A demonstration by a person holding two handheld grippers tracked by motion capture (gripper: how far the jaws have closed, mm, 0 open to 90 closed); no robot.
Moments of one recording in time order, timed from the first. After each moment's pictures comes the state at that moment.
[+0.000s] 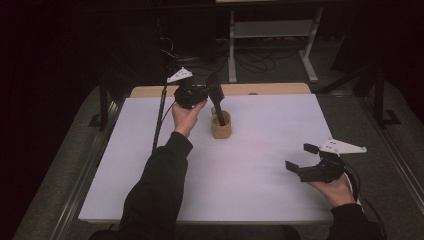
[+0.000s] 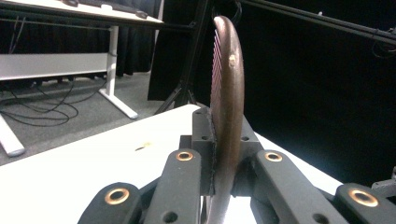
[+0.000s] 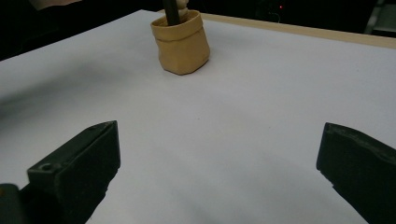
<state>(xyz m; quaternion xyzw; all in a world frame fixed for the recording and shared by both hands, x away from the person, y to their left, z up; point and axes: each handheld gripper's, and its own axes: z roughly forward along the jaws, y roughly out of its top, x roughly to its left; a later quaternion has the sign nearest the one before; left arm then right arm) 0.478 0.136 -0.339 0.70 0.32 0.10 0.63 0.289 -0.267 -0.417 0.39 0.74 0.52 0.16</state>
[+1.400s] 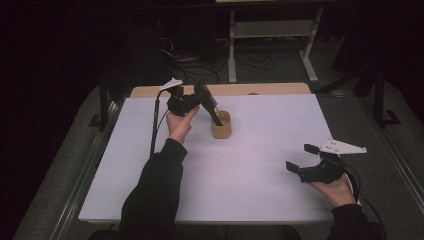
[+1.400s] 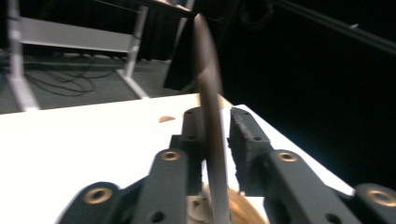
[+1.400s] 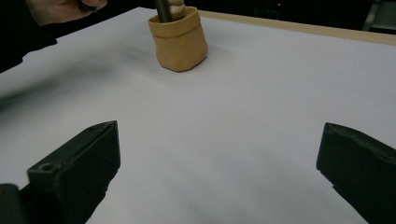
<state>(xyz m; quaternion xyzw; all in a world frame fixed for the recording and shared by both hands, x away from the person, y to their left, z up) 0.481 0.166 -0.369 0.68 0.40 0.09 0.61 0.288 -0.268 -0.418 0.39 0.75 0.51 0.16</state>
